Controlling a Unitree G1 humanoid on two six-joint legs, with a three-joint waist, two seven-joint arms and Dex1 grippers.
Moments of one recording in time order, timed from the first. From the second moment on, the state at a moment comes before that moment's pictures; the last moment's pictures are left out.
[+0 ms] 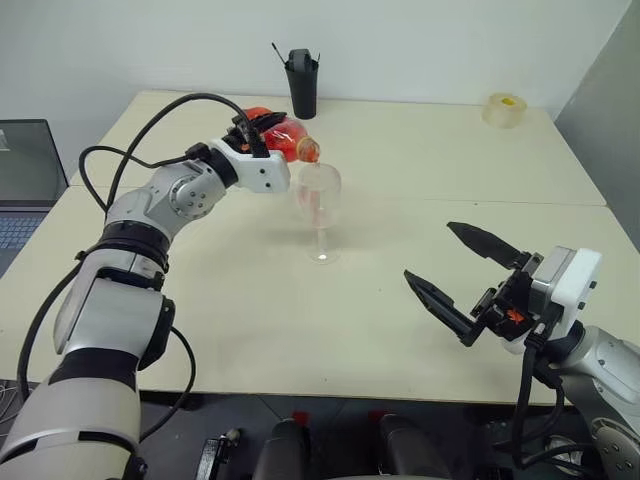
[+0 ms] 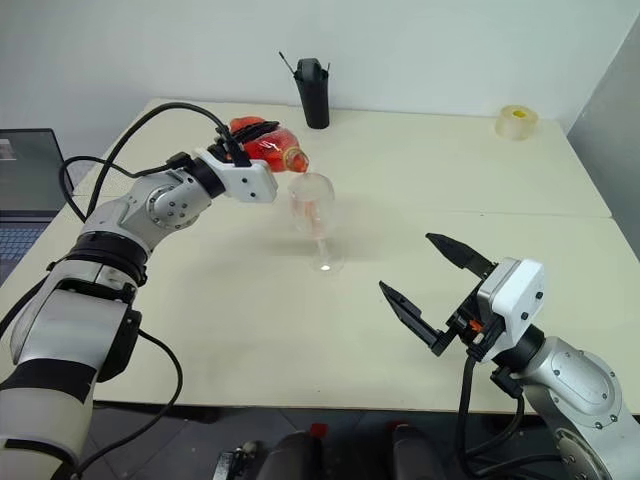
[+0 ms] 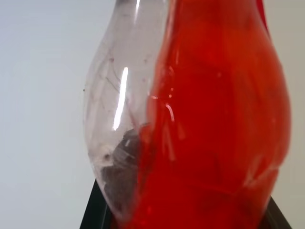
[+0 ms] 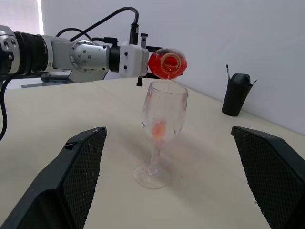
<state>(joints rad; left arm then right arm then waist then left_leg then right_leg) -1.19 0.66 -0.35 1.11 0.68 -0.86 0.00 0.09 -0.55 -0.17 -0.94 0.60 0.45 0.47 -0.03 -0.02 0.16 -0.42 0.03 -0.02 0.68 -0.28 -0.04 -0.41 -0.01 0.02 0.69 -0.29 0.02</state>
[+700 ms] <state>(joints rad) -1.23 0.69 -0.43 1.14 0.77 -0.86 0.09 0.08 -0.57 -0.17 -0.93 0.60 0.45 0.48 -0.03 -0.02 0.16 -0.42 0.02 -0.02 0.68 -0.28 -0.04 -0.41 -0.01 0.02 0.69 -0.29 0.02</state>
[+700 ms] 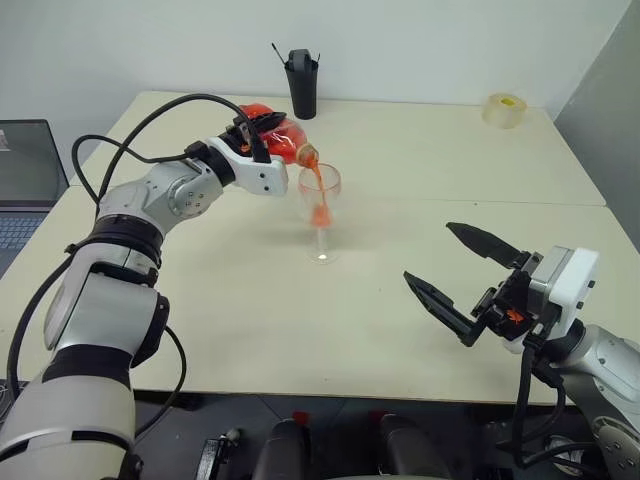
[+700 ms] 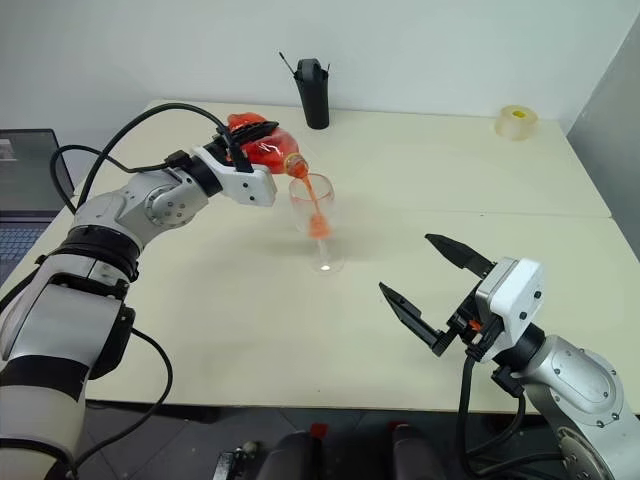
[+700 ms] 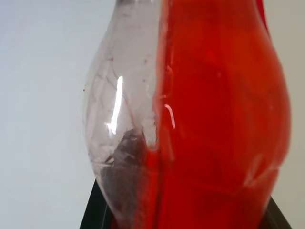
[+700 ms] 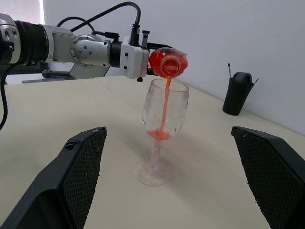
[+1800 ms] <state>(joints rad) -1.26 0.74 -0.48 1.16 0.83 -0.86 0.16 0.06 -0.57 -0.15 -0.90 0.57 0.45 0.48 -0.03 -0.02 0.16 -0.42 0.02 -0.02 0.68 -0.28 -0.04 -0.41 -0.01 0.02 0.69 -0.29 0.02</state>
